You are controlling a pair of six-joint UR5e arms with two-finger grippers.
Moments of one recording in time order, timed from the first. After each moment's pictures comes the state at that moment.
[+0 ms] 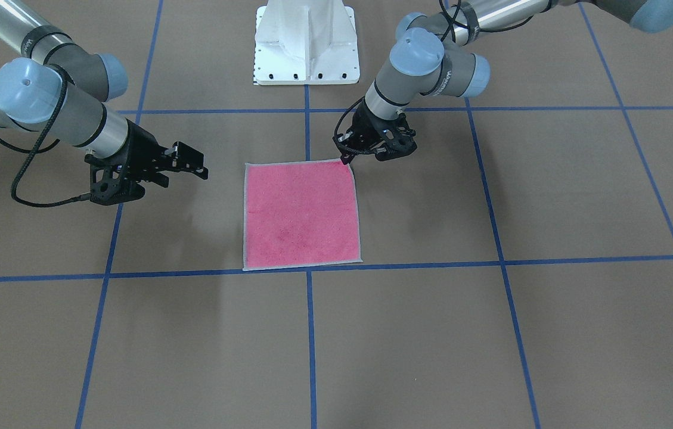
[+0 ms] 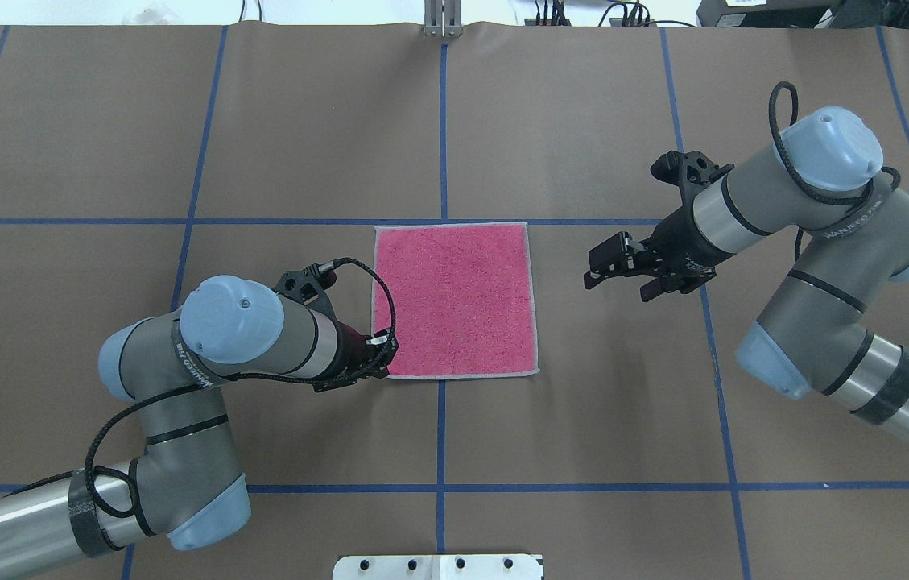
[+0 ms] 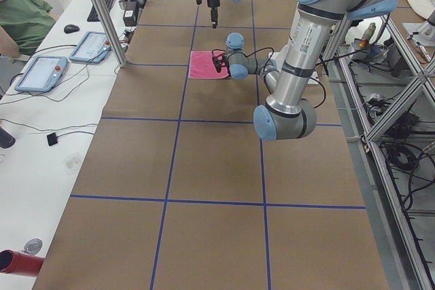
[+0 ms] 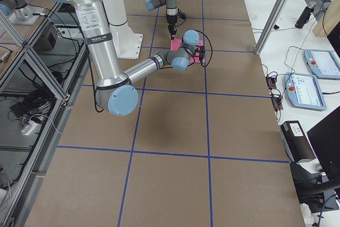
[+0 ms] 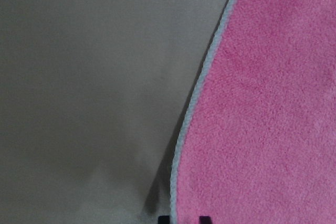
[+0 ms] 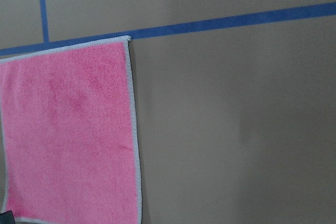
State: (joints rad) left arm -0.42 -2.06 -1.65 -2.12 -1.87 -1.79; right arm 0.77 -1.26 1.68 -0.98 2.34 1.26
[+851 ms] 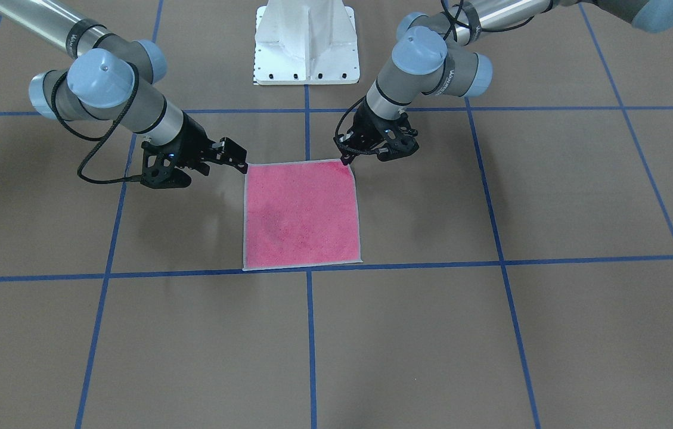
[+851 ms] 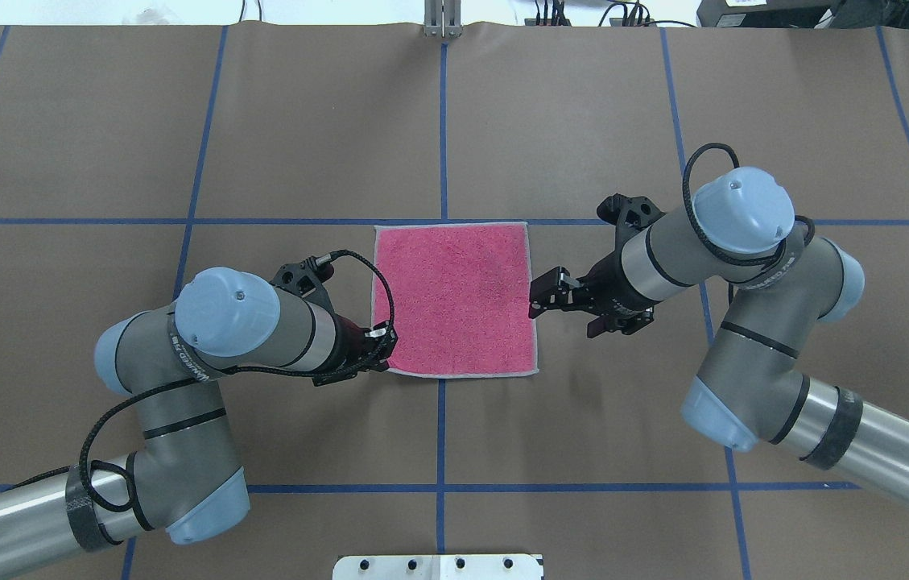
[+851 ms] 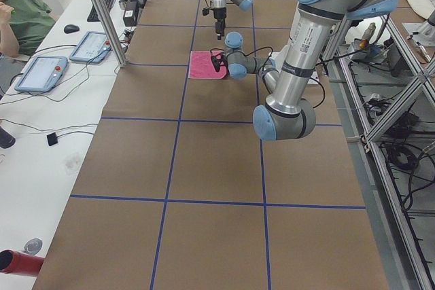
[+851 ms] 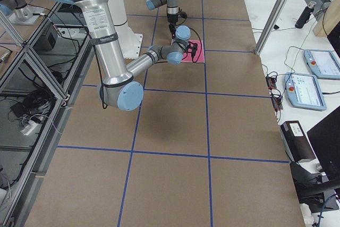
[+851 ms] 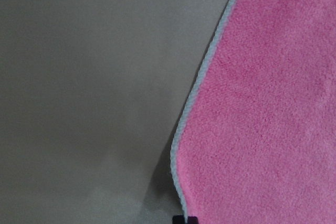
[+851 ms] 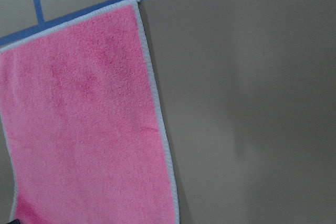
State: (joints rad) left arm -0.43 -2.06 -1.66 -2.12 -1.88 -1.80; right arm 0.61 -1.20 1.68 -0.98 2.16 1.49
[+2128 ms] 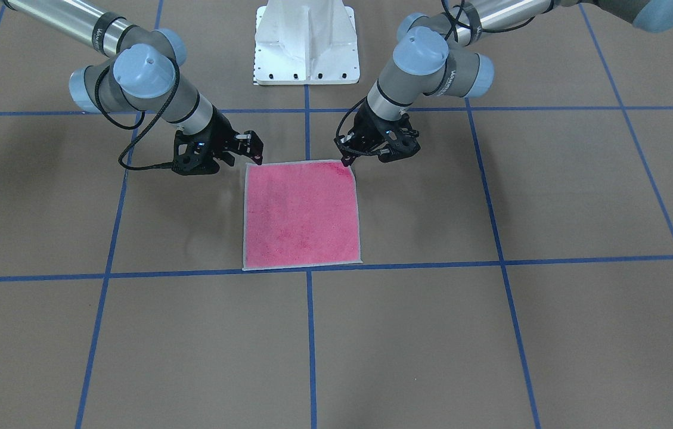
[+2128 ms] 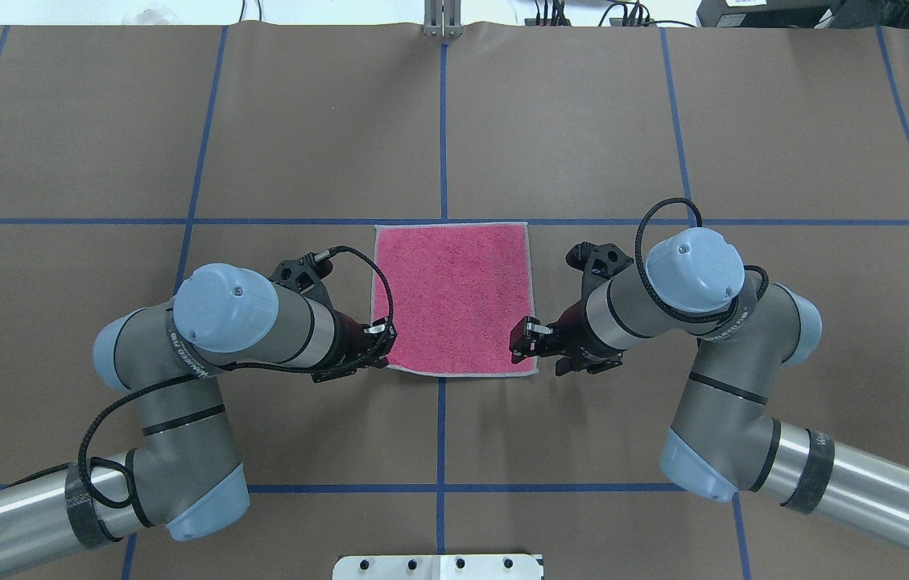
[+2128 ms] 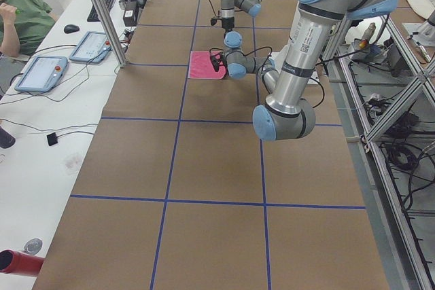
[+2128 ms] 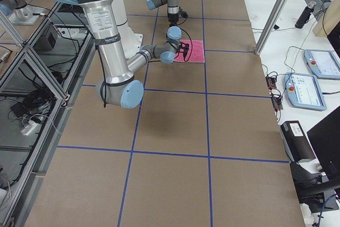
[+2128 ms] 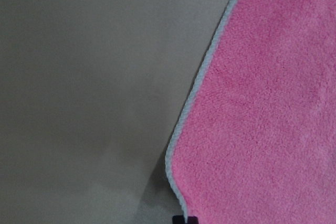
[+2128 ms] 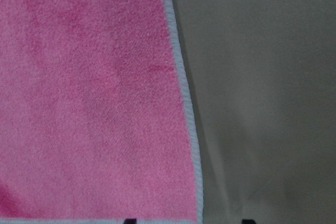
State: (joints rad) left arm -0.44 -2.06 -1.66 -2.12 -1.88 -1.80; right arm 0.51 -1.19 1.67 -0.99 2.08 1.51
